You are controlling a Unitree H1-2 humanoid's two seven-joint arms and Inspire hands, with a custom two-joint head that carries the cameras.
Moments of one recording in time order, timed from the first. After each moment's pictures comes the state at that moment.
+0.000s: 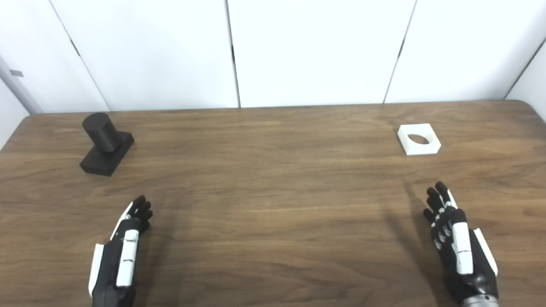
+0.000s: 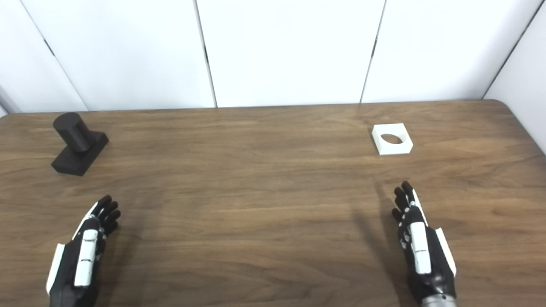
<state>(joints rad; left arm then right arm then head) 0.32 0.13 0.08 -0.32 -0.06 -0.01 0.02 0.36 -0.14 -0.12 -0.34 0.17 0.00 0.04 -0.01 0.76</state>
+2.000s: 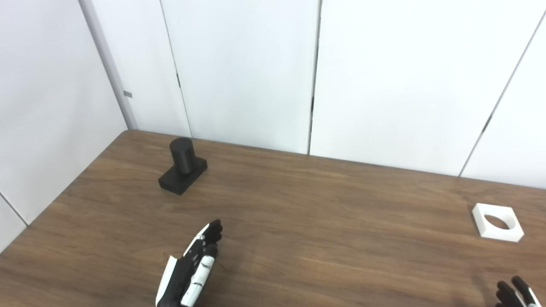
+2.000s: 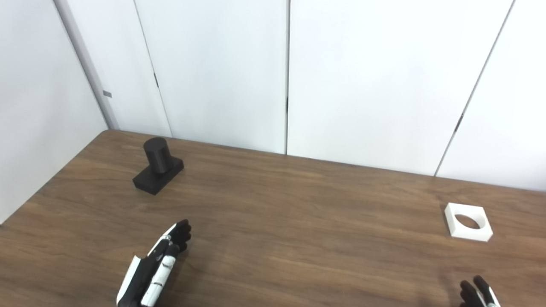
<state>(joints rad) 0.32 0.12 0.01 -0.23 0.00 -0.17 0.06 0.35 -0.14 -0.14 -0.26 0.18 -0.10 0.08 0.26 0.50</state>
